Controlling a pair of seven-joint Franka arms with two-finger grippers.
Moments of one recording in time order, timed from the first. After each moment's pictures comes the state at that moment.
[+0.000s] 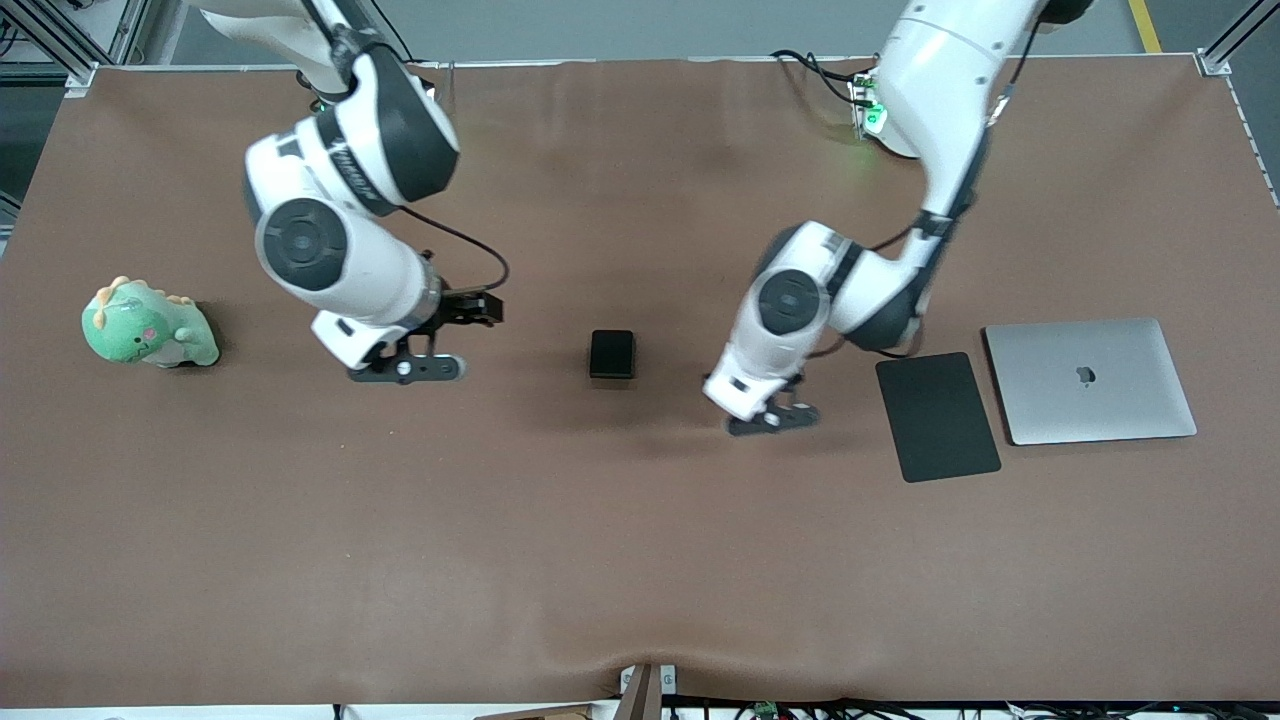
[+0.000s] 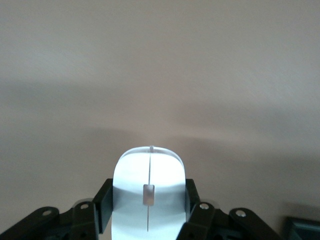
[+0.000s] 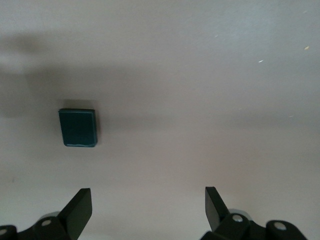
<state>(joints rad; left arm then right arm) -0.48 0.58 -0.06 -1.65 0.03 2.23 -0.67 0.46 0.33 0.00 -1.59 0.13 1.73 0.44</state>
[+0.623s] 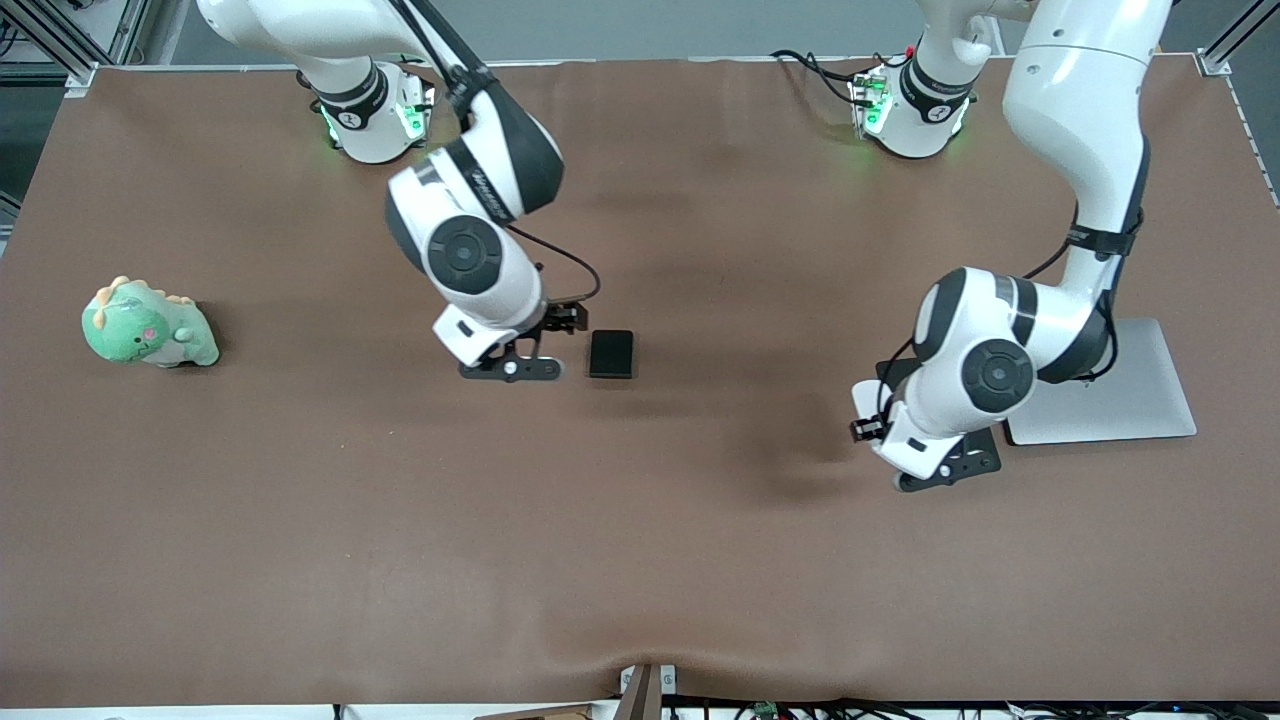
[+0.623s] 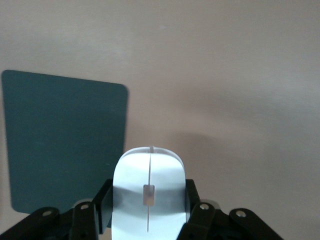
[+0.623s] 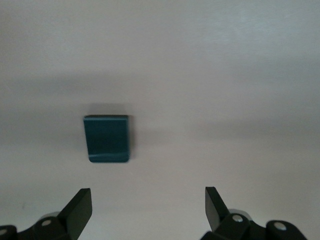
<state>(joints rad) -0.21 0.55 -0.06 -1.69 0.05 2.14 -0.53 0.62 0.48 0.00 -1.60 0.13 1.93 0.61</state>
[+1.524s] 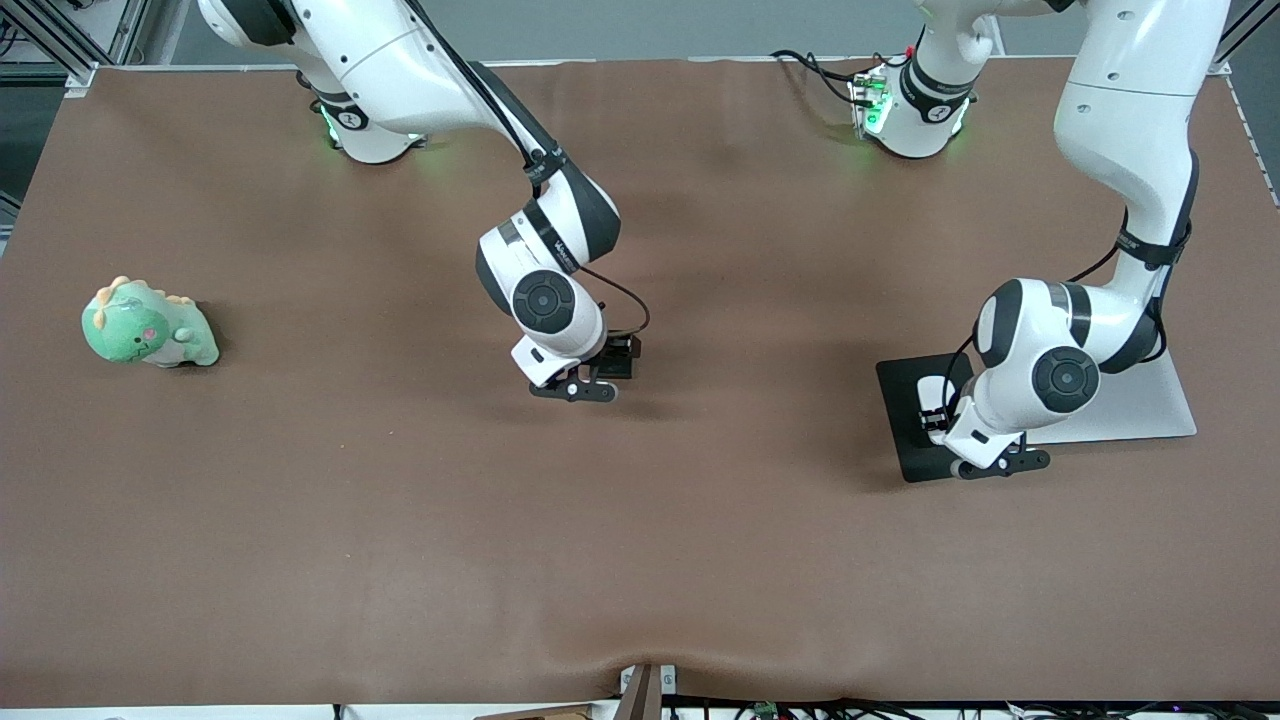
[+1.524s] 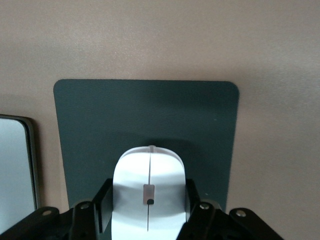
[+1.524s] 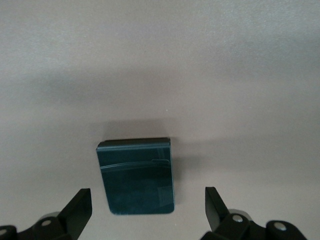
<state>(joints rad) -0.05 0.56 -0.06 -1.88 0.10 2.33 -0.30 0.68 0.68 0.00 -1.60 0.22 2.17 0.65</state>
